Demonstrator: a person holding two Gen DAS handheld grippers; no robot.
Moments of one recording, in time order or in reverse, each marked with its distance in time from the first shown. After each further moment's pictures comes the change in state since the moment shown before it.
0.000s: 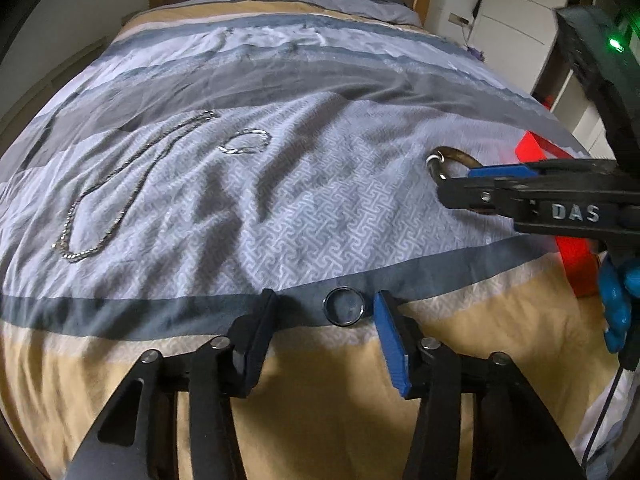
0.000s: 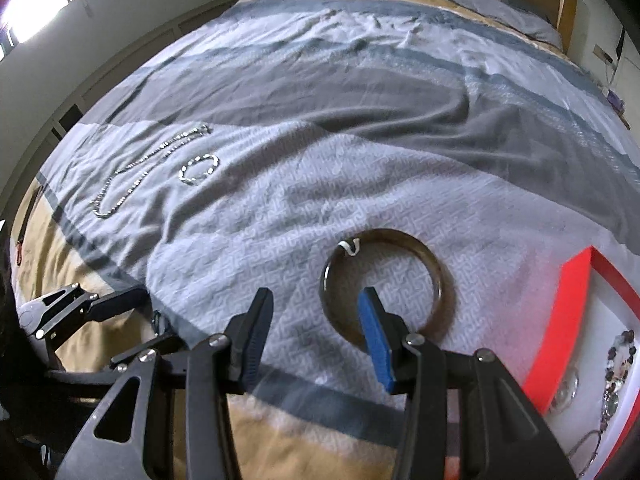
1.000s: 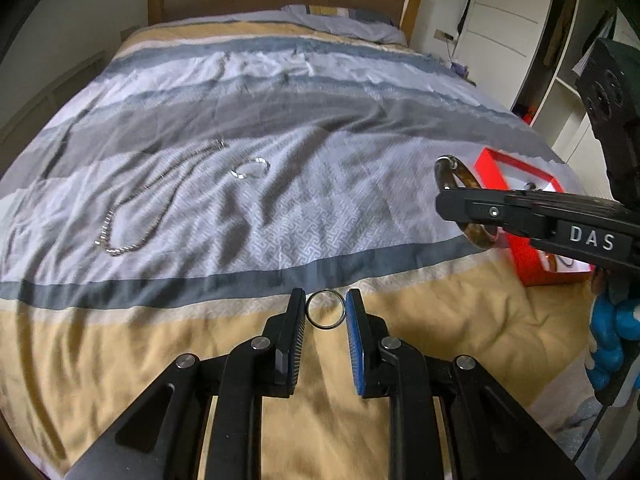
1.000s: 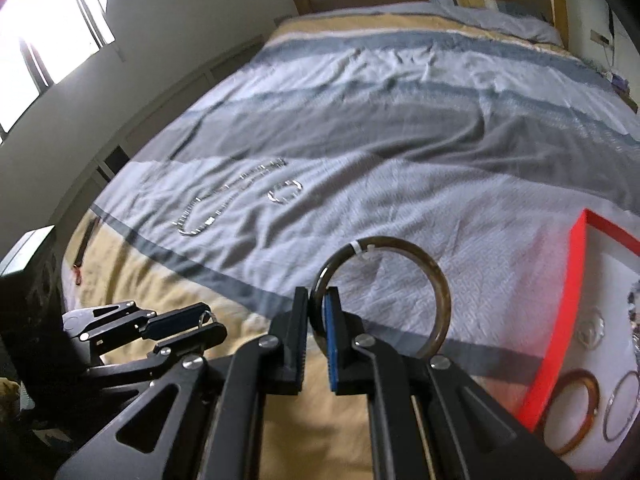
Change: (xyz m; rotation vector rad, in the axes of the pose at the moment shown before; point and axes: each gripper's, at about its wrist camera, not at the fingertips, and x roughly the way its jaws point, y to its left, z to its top) left arm -0.076 -0.006 -0.014 0.006 -0.071 -0.031; right arm -0.076 0.035 -0.036 0.071 -0.166 0.163
